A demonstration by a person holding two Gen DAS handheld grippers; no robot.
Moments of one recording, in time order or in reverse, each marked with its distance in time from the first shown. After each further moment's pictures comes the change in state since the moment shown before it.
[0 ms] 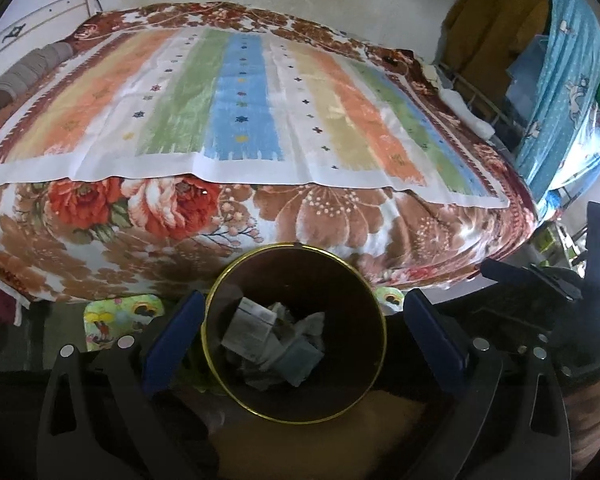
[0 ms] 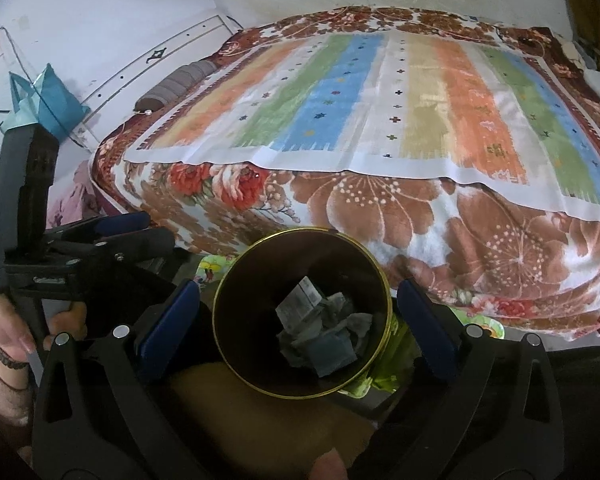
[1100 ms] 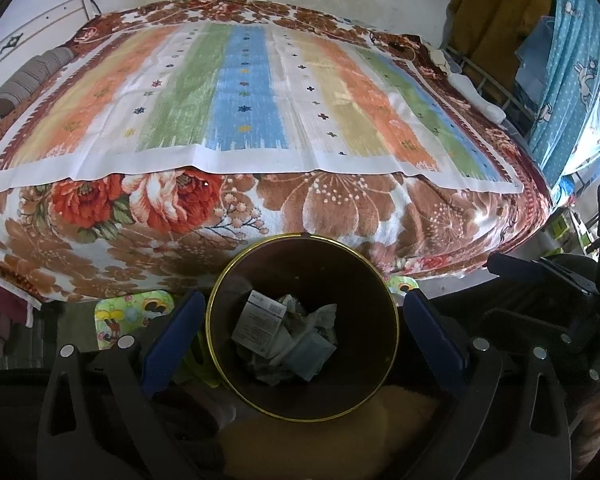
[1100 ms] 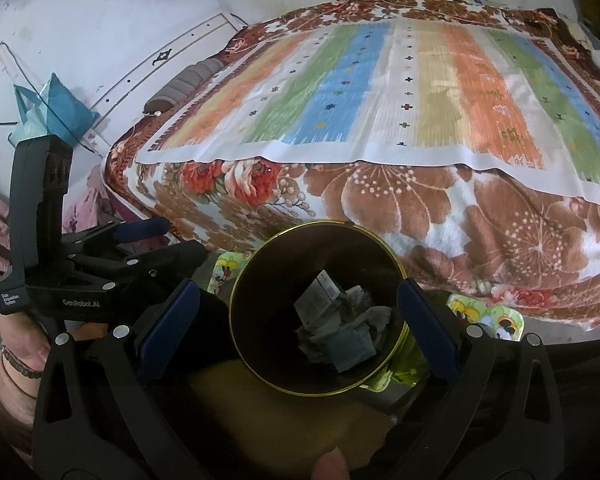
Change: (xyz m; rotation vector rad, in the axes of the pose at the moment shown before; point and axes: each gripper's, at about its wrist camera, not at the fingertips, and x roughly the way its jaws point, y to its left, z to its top) left arm 0.012 -0.010 -0.002 0.027 0.034 0.048; right arm 0.006 -0.002 0.000 0.038 0.025 0.064
